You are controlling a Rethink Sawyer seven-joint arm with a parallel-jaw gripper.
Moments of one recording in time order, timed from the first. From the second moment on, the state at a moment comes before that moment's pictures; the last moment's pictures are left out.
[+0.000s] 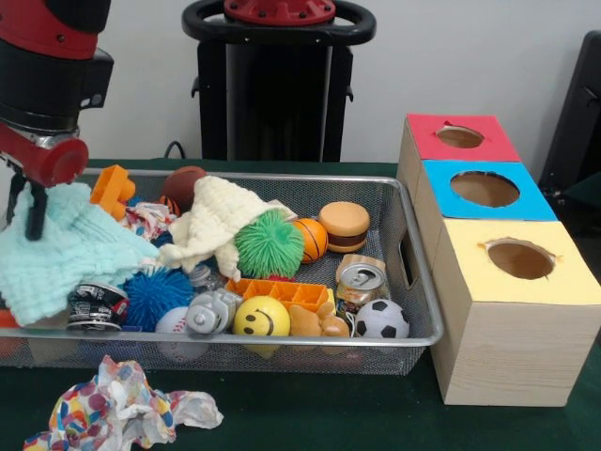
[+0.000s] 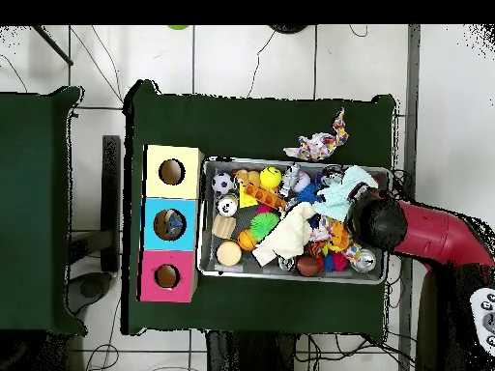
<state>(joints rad) -0.60 -0.60 0.03 1.46 -0.42 0.44 2.13</state>
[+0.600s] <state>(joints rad) -0.64 -0.60 0.08 1.52 -0.40 0.41 2.13</state>
